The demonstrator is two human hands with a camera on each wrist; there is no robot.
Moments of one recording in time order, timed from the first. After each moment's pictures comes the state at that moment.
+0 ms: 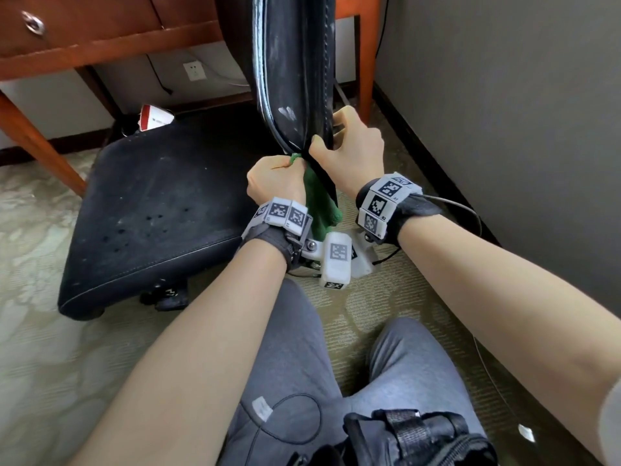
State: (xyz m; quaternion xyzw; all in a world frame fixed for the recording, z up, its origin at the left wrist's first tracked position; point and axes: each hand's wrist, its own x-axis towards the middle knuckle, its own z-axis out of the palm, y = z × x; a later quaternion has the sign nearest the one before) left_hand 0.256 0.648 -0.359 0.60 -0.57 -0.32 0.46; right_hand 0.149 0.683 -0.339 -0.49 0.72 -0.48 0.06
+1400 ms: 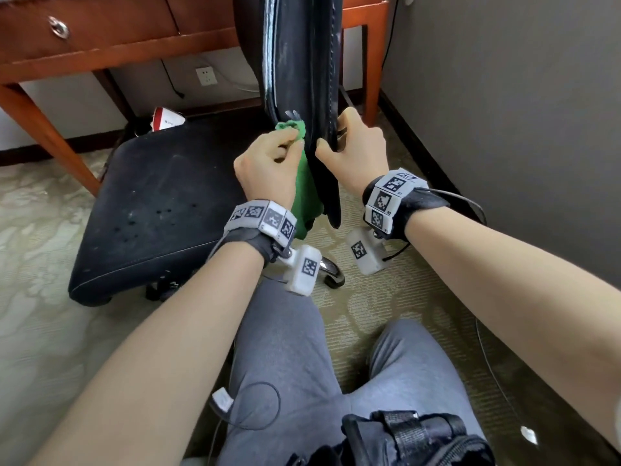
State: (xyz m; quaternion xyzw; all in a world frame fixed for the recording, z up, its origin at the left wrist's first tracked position) left_hand 0.291 0.654 -0.346 0.43 -0.68 -0.19 0.56; right_hand 0.151 0.692 -0.334 -0.52 0.72 -0.44 0.06
